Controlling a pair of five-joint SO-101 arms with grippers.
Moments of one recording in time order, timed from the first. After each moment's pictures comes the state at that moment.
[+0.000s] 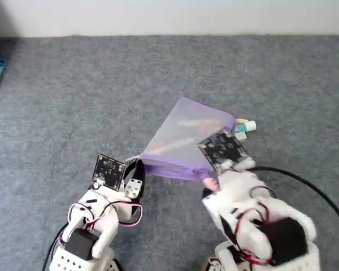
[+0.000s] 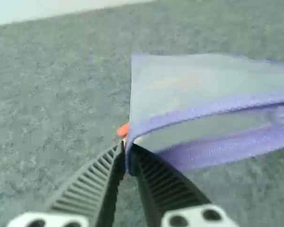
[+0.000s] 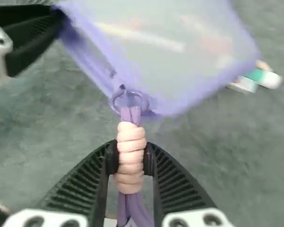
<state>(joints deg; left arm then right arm) 20.0 -102.8 96.7 48.9 8.0 -21.2 -69.9 34.0 99.3 11.6</state>
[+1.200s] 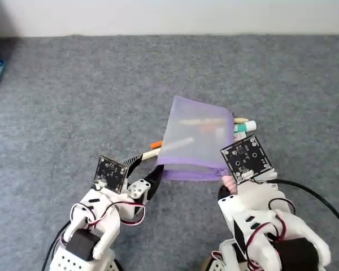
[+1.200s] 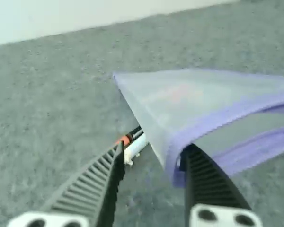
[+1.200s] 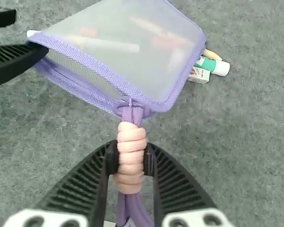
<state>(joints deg) 22.7 -102.7 96.9 42.7 8.0 -12.5 -75.4 33.9 100.6 14.8</state>
